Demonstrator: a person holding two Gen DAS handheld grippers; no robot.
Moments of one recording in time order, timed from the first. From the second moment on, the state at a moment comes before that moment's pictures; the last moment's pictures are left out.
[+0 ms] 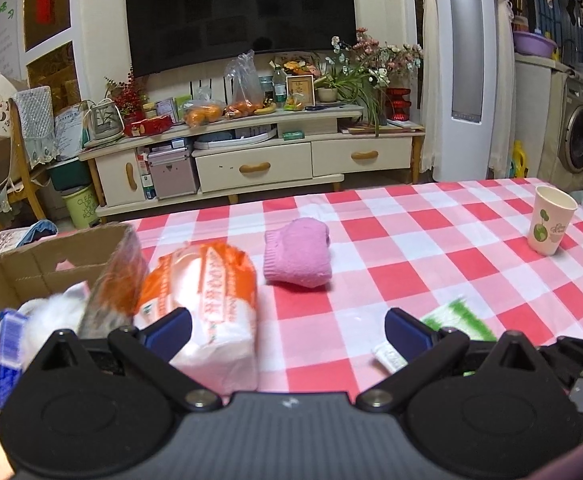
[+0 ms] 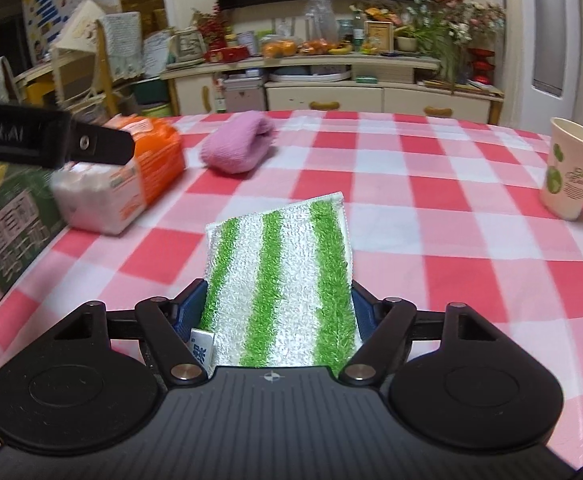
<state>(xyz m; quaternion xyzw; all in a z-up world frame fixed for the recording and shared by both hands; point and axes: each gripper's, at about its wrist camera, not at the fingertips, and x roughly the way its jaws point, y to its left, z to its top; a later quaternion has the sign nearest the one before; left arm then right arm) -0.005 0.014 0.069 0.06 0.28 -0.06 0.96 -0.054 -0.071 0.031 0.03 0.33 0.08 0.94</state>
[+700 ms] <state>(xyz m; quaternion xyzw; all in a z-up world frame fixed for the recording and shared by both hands) 0.131 -0.053 0.030 0.10 0.31 -0.02 0.95 -0.042 -0.145 0.034 0.13 0.34 0.05 0.93</state>
